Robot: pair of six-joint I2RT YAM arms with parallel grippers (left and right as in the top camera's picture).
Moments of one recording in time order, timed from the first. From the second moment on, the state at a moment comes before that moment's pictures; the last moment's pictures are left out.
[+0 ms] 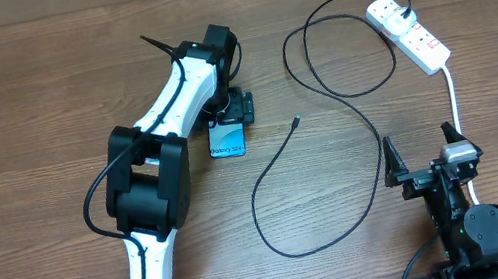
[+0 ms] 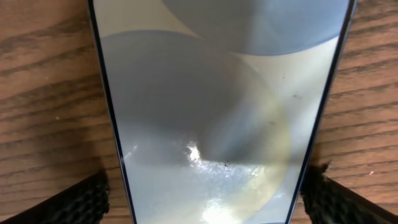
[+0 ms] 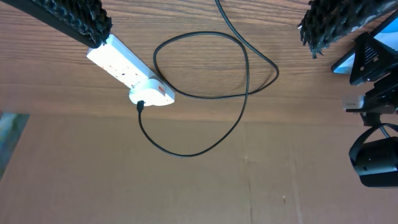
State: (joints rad) left arm -0.39 2.32 1.85 -1.08 0.00 -0.33; right arm 0.03 0.01 0.02 -0.04 -0.04 -0.01
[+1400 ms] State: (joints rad) left arm -0.39 2.32 1.85 -1.07 0.00 -0.33; right arm 0.03 0.01 0.02 -0.04 -0.04 -0.01
